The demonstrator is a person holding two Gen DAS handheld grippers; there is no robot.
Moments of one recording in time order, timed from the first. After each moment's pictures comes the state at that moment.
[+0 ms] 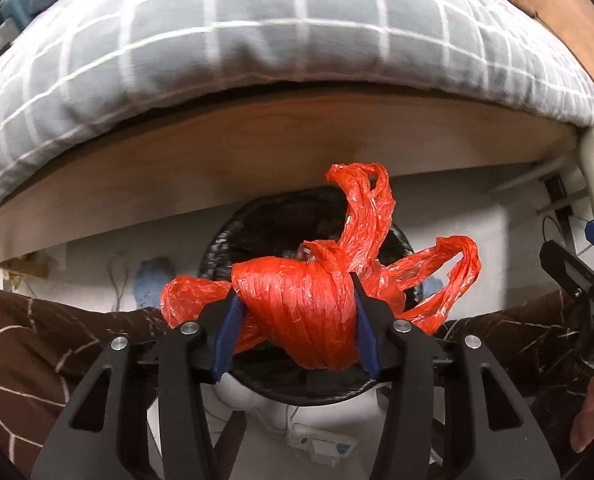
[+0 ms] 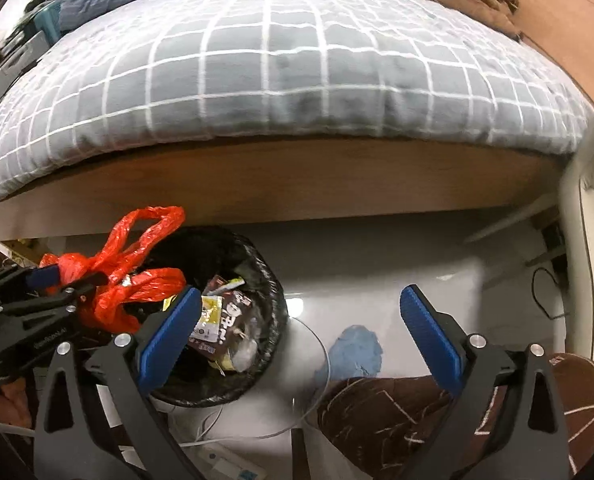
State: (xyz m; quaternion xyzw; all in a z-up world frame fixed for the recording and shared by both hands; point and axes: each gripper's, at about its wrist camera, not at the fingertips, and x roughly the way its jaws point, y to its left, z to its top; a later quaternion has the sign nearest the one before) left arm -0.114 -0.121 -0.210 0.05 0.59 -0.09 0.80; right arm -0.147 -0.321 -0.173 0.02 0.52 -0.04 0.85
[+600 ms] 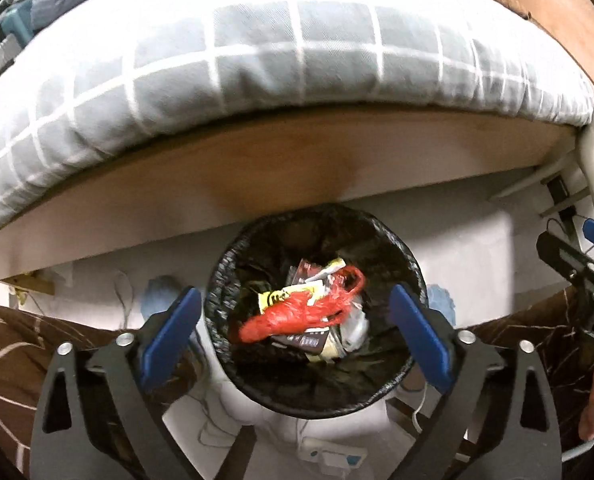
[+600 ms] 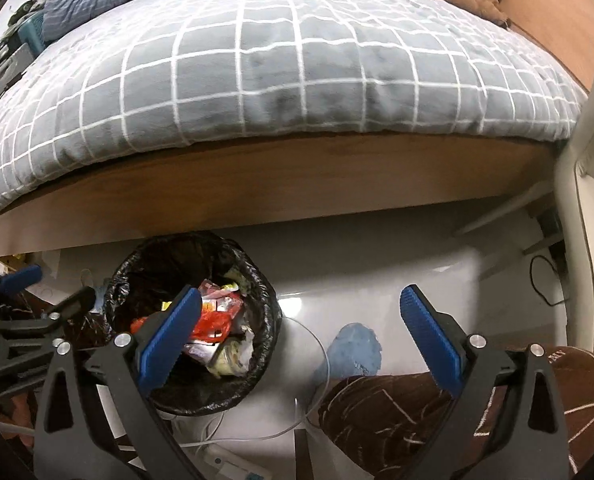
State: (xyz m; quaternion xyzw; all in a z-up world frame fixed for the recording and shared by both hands) left arm -0.117 -0.117 -0.189 0.06 0.55 -0.09 0.83; right arm -0.143 -0.321 -0.167 0.03 0.52 -0.06 0.85
